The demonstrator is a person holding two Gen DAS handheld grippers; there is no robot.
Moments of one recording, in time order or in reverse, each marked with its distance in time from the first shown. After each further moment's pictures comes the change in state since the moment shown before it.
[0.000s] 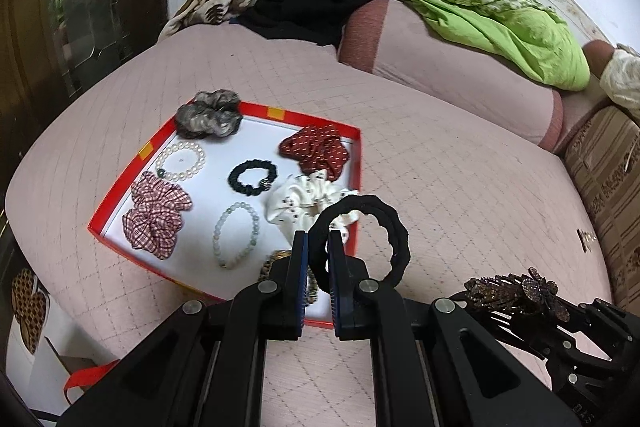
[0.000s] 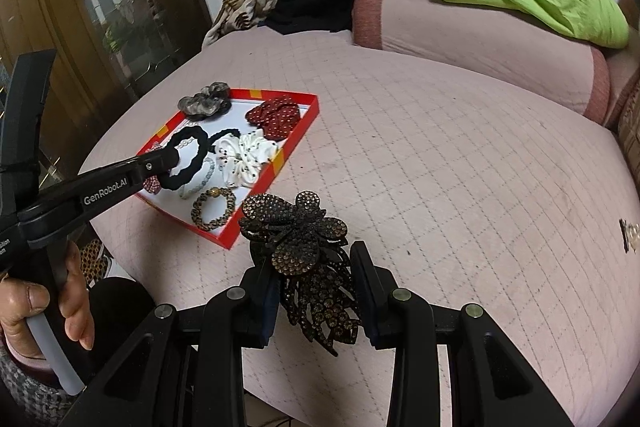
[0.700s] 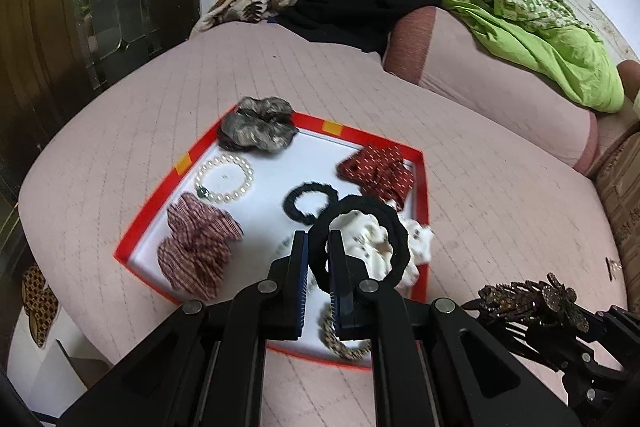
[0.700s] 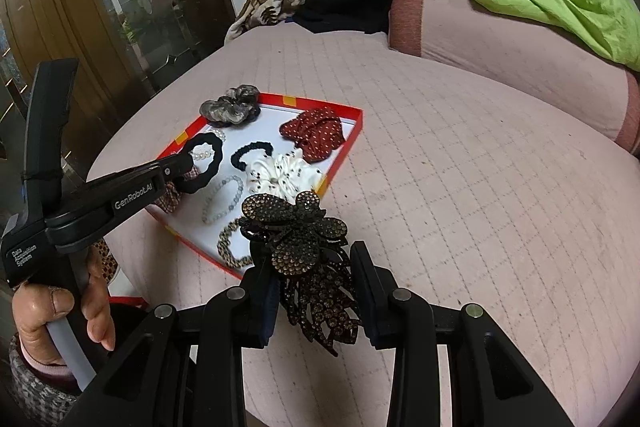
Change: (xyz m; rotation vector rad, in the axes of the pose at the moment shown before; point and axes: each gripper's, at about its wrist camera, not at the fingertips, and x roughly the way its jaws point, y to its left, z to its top) left arm 0.028 0.047 0.027 -0.047 -0.014 0.092; right arm 0.038 0.037 0.038 -0.046 0.011 0.059
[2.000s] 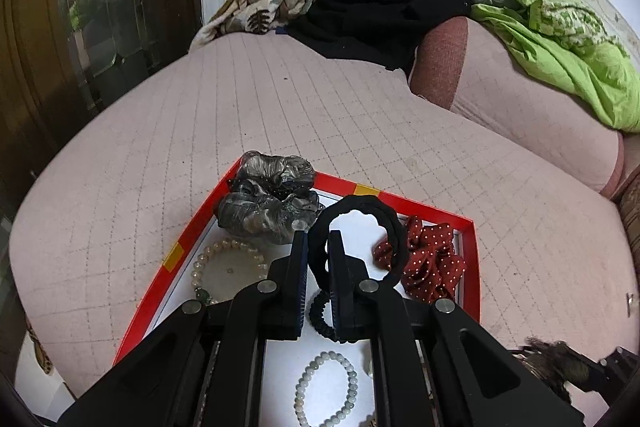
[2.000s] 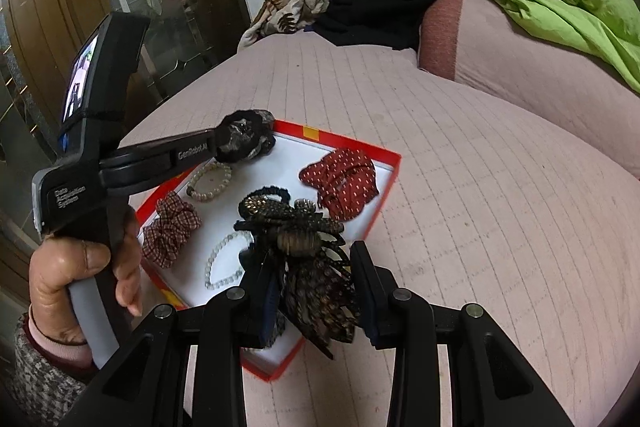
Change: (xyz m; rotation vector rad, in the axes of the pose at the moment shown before) left arm 0.075 0.022 0.078 0.000 -0.006 0.019; right arm 0.057 0.022 0.056 -0.048 -0.032 0.027
